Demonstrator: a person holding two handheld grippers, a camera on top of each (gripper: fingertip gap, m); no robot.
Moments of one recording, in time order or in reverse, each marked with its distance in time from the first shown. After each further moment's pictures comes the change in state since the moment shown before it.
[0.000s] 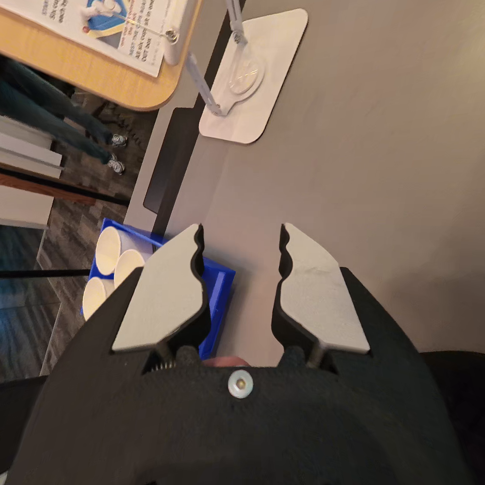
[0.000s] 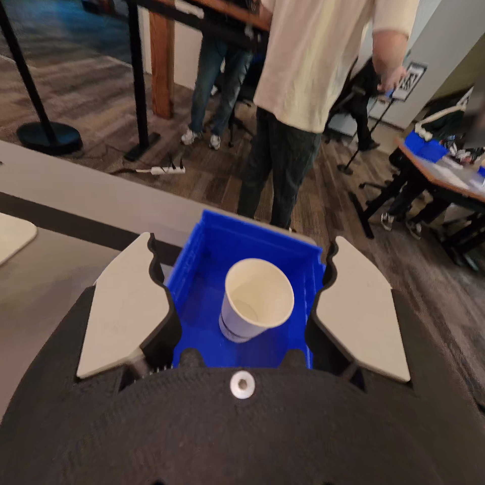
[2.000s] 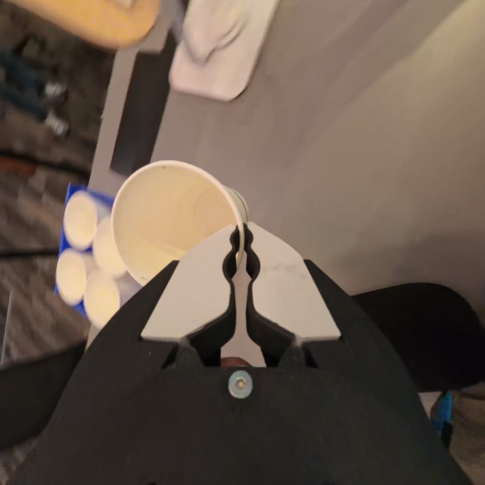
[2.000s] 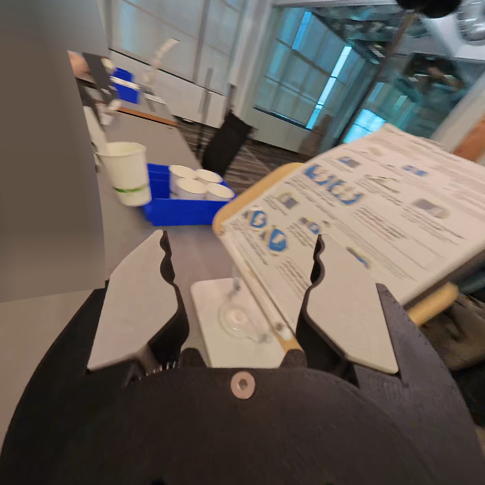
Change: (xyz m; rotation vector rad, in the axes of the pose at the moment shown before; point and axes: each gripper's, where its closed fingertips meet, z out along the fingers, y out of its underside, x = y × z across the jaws) left arm -0.007 0.020 -0.026 -0.136 0.161 -0.039; right arm -0.324 -0.155 -0.129 0.466 -0.926 -0.229
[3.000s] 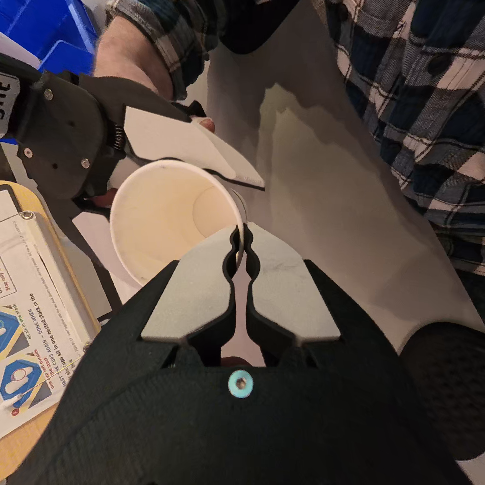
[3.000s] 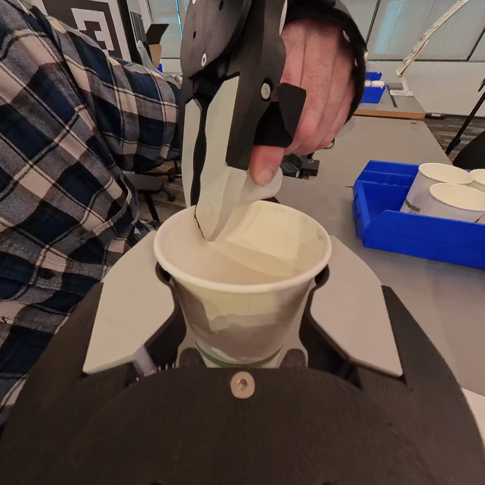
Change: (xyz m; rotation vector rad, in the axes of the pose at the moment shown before) left arm 0.134 -0.194 0.025 0.254 0.459 0.661; right arm -0.207 0.033 0.069 0.034 -0.853 0.224
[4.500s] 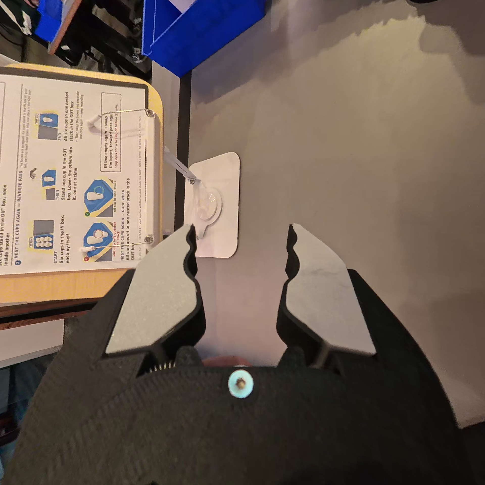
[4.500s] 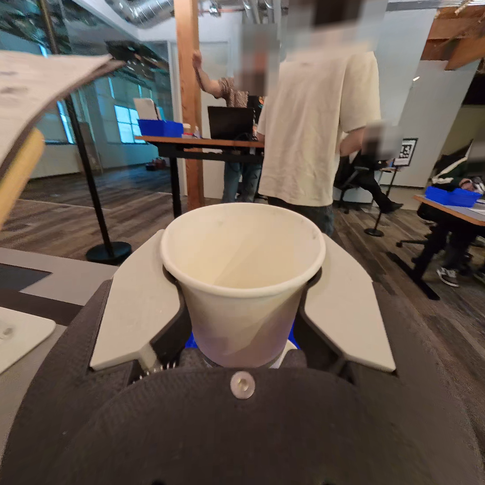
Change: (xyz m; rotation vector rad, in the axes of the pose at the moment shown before) left arm -0.046 0.060 -0.029 -0.049 -0.475 -0.212; right arm 0.093 0.079 -0.586 0.195 1.784 0.026
